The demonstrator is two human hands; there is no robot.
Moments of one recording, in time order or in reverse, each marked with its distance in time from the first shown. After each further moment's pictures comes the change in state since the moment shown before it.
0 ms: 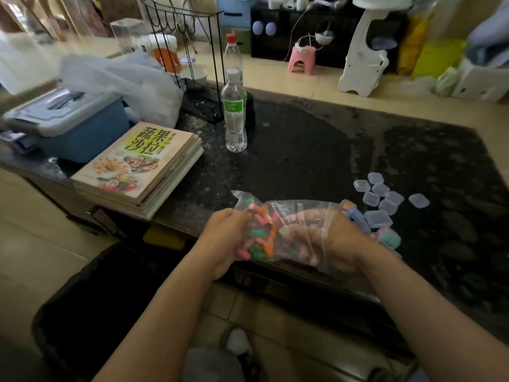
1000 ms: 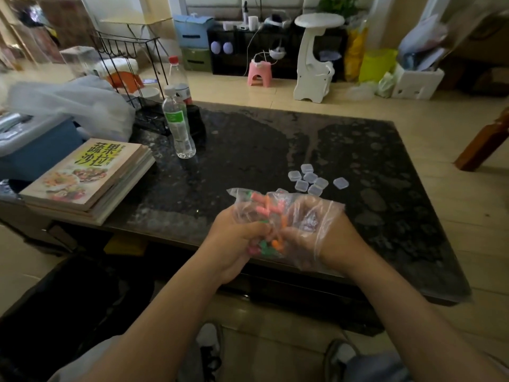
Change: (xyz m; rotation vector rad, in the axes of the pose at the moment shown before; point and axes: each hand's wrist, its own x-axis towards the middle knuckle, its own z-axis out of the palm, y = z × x) left_hand -0.079 -0.010 0.124 -0.201 -0.347 0.177; right_hand -0.123 0.023 -0.074 -0.058 0.219 -0.472
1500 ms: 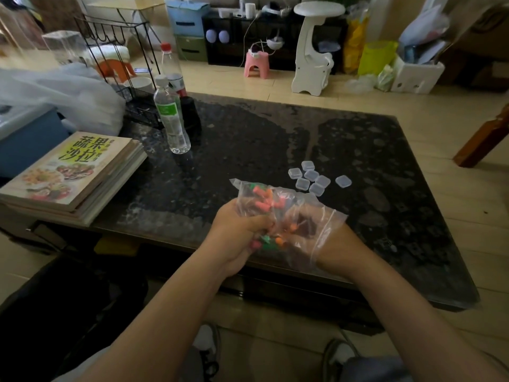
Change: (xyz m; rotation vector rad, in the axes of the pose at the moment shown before) left_hand 0.036 -0.005 -0.005 0.069 0.068 -0.025; right_hand 0.021 0.035 -0.005 -0.163 -0.071 0.035
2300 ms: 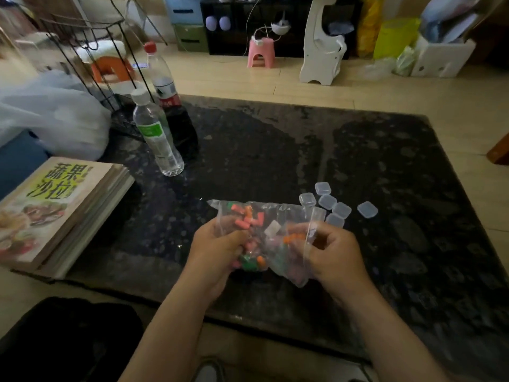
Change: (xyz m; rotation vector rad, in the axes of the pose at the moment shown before) left_hand 0.094 0.016 -0.033 0.002 0.188 -0.027; right_hand 0.094 0.040 0.000 0.259 0.306 0.262
